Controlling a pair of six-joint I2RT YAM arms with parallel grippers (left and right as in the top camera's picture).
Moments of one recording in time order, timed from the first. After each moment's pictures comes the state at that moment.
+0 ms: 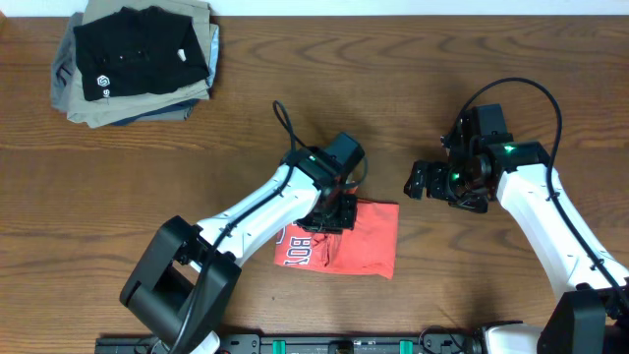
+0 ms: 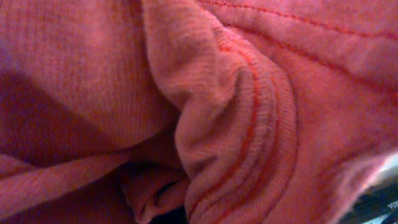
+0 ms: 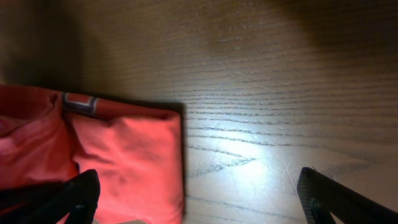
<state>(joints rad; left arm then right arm) -0.71 1.79 1.19 -0.88 0.29 -0.57 0.14 1.50 1.04 -0.92 -0.26 0.33</state>
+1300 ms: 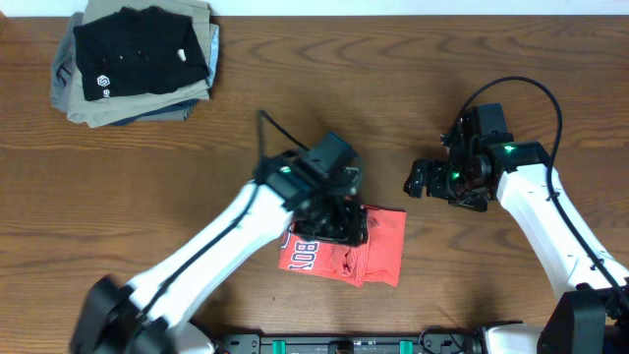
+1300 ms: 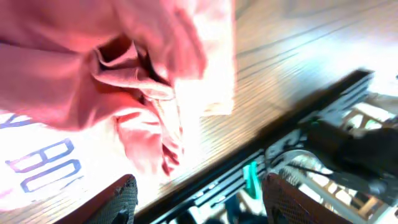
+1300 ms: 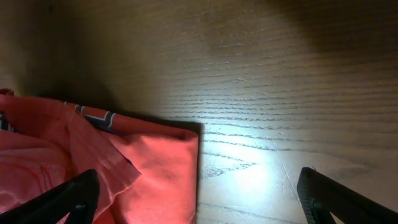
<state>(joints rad) -0.70 1.52 1.20 -0.99 0.49 -0.48 0.14 1.50 1.04 -0.90 -0.26 0.33</state>
